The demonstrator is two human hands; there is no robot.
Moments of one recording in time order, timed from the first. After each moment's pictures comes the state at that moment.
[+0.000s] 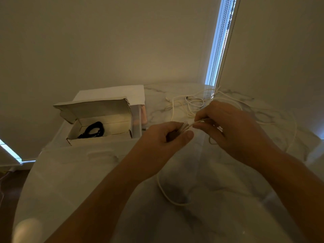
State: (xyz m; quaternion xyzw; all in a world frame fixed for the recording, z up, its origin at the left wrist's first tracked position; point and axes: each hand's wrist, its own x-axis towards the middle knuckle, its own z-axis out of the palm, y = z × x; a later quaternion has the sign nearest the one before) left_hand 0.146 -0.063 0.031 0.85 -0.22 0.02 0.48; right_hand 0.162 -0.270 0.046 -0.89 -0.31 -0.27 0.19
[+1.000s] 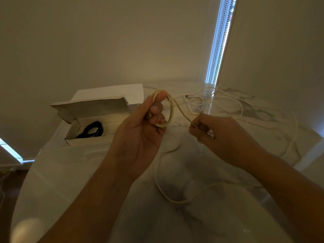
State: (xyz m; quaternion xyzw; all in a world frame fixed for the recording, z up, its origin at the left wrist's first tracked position) left_hand 0.155 -0.052 0.044 0.35 -0.13 -0.10 0.92; right_hand 0.170 -0.265 0.024 -0.94 -0.21 -0.14 0.24
